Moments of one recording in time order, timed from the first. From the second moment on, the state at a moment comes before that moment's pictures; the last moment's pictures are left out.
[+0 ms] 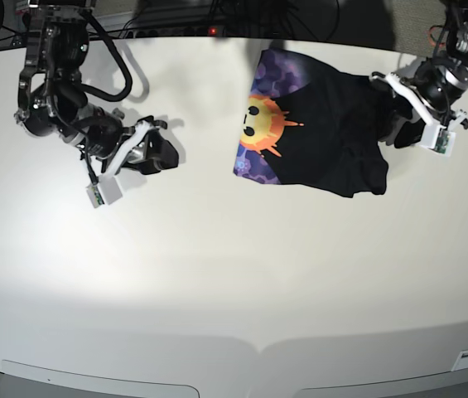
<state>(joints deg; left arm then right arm) 25.0 -10.6 -21.0 106.5 -22.9 -38.3 34.2 -9.5 10.0 13.8 101.1 42.9 35.0 -60.7</state>
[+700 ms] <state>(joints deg) 28.2 -24.9 -11.5 108.6 -38.7 -38.3 36.4 -9.2 10.1 13.8 101.1 43.0 35.0 -60.6</state>
